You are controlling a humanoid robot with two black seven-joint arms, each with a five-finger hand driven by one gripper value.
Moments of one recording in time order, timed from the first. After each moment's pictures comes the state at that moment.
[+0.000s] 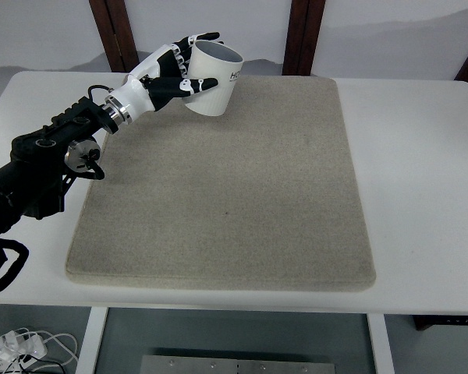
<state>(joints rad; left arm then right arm) -1.06 0.13 -0.28 -0.29 0.26 -0.61 -0.61 0.00 0.00 -0.01 0.19 -0.04 -0.01 -0.03</state>
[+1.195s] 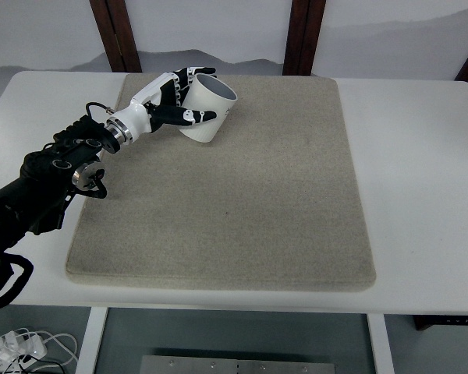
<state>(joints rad) -1.00 0.10 -0.28 -0.27 0.43 -0.39 -0.61 0.00 0.00 -0.01 0.19 -0.04 -0.01 -0.03</state>
